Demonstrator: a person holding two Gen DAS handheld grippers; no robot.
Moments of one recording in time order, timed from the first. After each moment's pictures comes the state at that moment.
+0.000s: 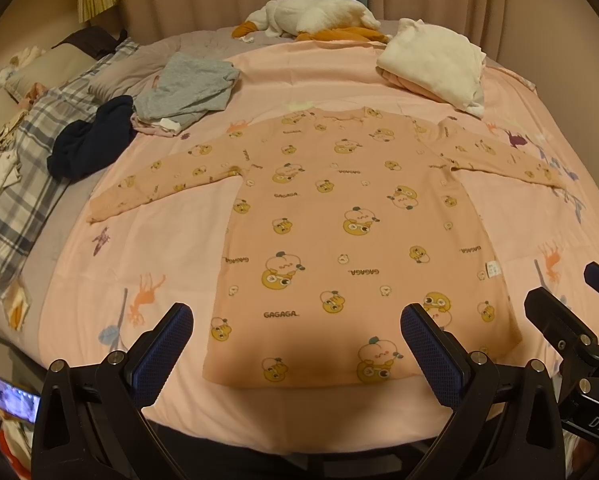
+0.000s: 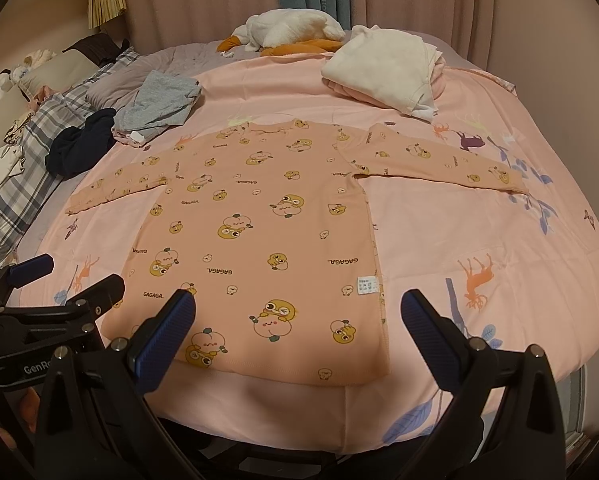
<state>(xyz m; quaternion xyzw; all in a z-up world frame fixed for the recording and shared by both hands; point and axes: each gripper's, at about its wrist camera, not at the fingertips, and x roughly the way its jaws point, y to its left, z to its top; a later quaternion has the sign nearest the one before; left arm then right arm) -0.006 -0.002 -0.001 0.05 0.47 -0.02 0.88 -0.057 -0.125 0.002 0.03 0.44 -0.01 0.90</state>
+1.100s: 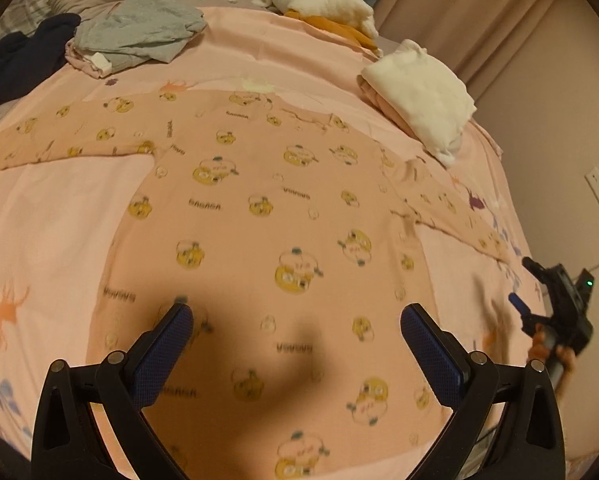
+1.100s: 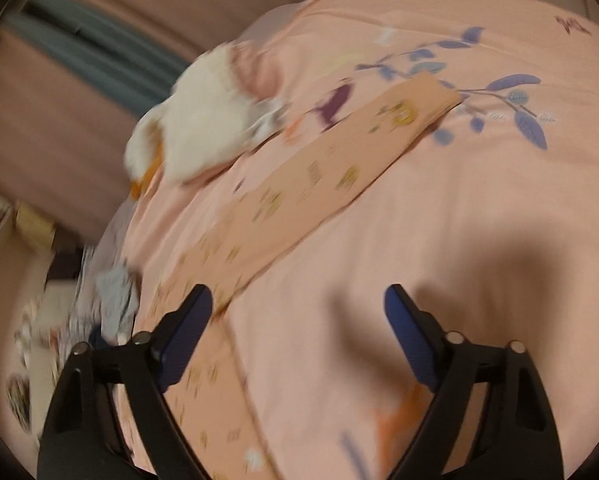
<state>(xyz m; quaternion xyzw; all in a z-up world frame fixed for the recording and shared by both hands) 0.093 0.011 -0.052 -0.15 0.50 -0.13 0.85 0.047 -0.414 -0.082 0.41 0.35 -0.11 0.84</state>
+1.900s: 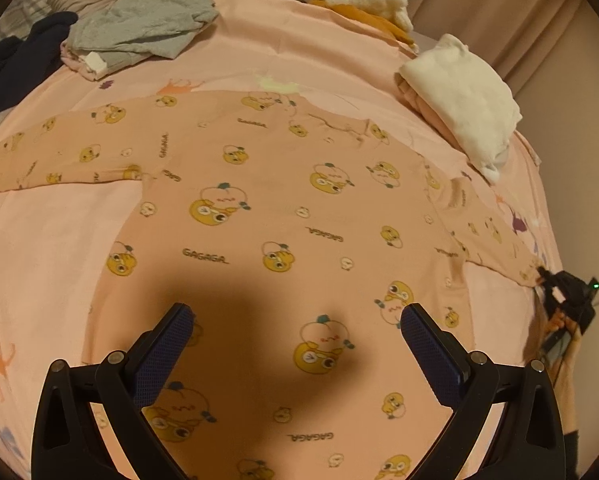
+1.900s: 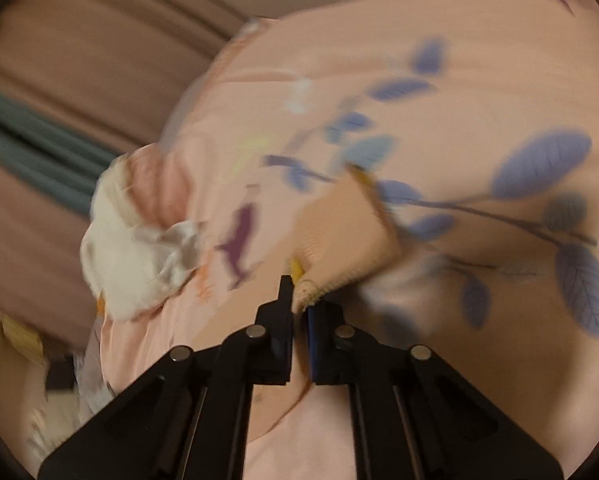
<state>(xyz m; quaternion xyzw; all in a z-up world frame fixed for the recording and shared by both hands) 0.155 0.007 -0.077 -0.13 0.51 -0.07 0.84 0.115 -0.532 -0.106 0.46 0.26 -0.19 0.83</state>
